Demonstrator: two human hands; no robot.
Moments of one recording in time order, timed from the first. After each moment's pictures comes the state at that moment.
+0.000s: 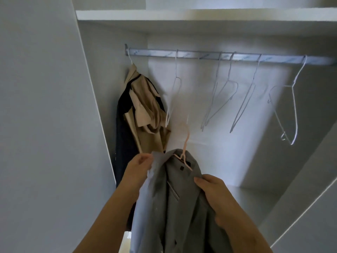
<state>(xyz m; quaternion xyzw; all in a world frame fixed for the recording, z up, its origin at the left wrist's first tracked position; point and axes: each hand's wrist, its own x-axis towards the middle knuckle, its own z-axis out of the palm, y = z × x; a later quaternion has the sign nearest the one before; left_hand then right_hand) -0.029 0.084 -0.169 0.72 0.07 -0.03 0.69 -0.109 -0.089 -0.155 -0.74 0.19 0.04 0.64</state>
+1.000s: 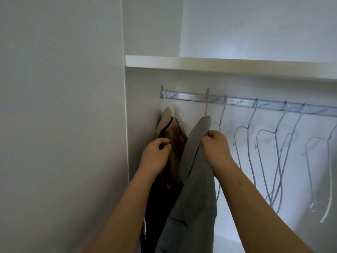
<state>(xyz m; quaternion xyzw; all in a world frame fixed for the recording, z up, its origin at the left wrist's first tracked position) 0.228 0.161 -0.071 0.78 -0.06 0.10 0.61 0.181 0.016 -0.020 -0.79 0.07 -0.20 0.57</state>
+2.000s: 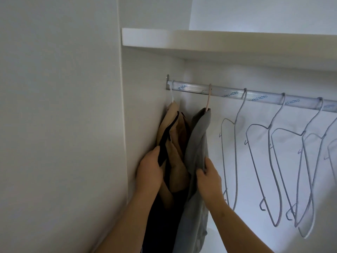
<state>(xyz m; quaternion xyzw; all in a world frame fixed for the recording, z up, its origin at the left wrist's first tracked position) 0.271 0.169 -0.129 0.87 -0.05 0.20 0.46 0.243 0.019 -0.144 -0.82 0.06 -0.19 0.53</state>
